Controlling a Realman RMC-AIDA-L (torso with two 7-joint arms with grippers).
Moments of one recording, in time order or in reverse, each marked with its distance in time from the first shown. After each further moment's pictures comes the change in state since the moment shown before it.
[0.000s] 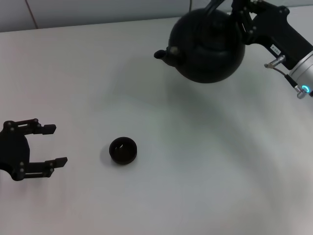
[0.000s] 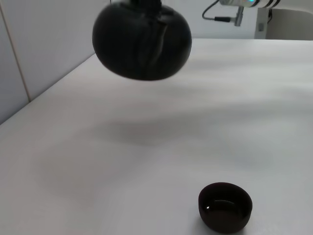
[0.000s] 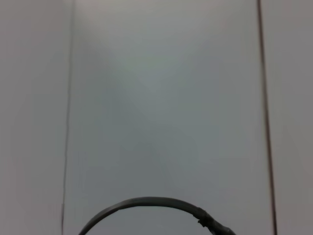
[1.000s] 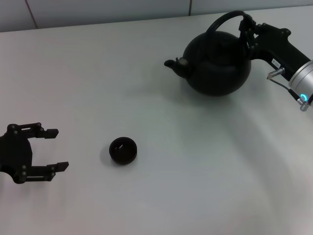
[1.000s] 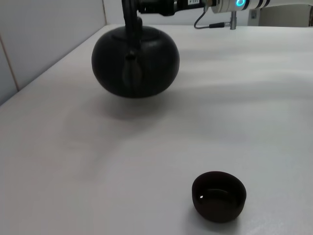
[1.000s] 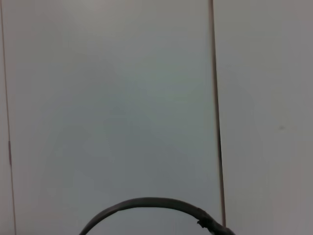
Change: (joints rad) left arm -0.016 -0.006 0.000 0.003 0.049 0.002 -0.004; right arm -0.003 0.002 0.006 0.023 0.003 0.205 0.003
